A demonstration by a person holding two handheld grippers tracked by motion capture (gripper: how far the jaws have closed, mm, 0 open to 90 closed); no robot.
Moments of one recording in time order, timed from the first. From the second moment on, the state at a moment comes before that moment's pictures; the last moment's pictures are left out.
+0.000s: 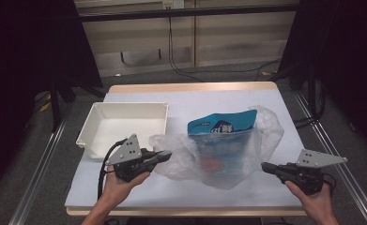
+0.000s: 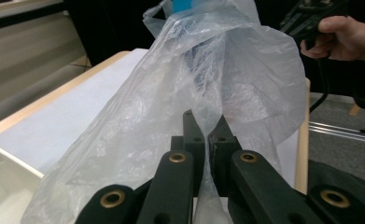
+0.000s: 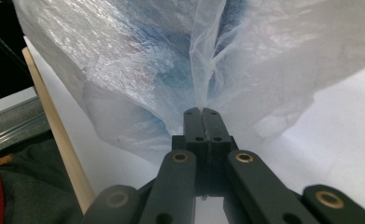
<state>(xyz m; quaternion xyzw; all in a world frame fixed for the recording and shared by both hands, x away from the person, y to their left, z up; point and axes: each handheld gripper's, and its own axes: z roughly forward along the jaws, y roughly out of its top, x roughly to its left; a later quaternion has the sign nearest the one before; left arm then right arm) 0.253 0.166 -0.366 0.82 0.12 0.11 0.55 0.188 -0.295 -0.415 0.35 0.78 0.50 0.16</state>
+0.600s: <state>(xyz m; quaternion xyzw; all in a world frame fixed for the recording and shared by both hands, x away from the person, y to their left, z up) 0.260 0.158 -0.374 0.82 0.12 0.10 0.54 0.196 -0.296 -0.382 0.35 0.75 0.52 0.21</state>
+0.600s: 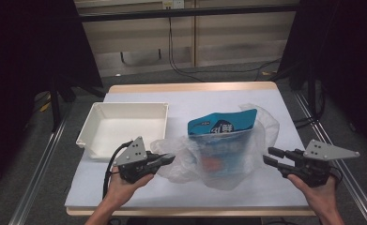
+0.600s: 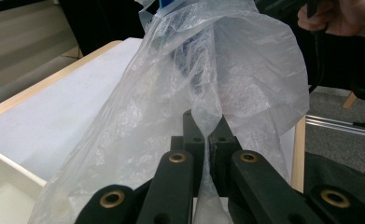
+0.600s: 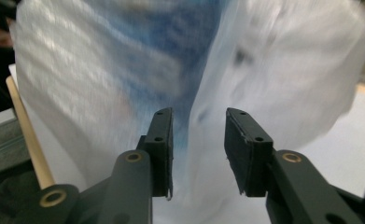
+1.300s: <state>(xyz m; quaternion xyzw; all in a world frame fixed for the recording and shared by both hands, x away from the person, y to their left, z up) 0.265 0.145 -0.355 0.81 0.11 0.10 0.56 0.244 -0.292 -0.350 0.33 0.74 0.55 0.19</state>
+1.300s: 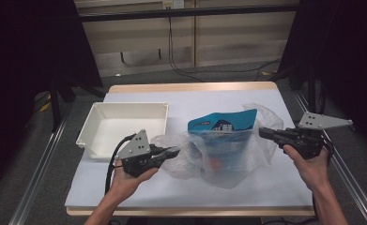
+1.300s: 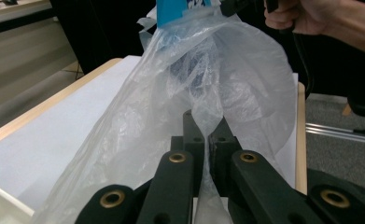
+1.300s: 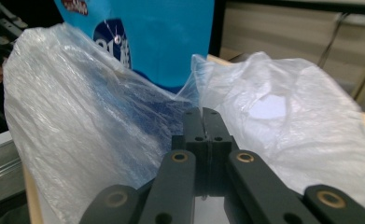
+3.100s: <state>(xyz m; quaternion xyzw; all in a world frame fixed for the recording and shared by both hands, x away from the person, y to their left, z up) 0.262 0.138 -0.433 0.91 0.09 0.04 0.40 0.208 -0.299 -0.427 0.38 0.80 0.44 0.14</state>
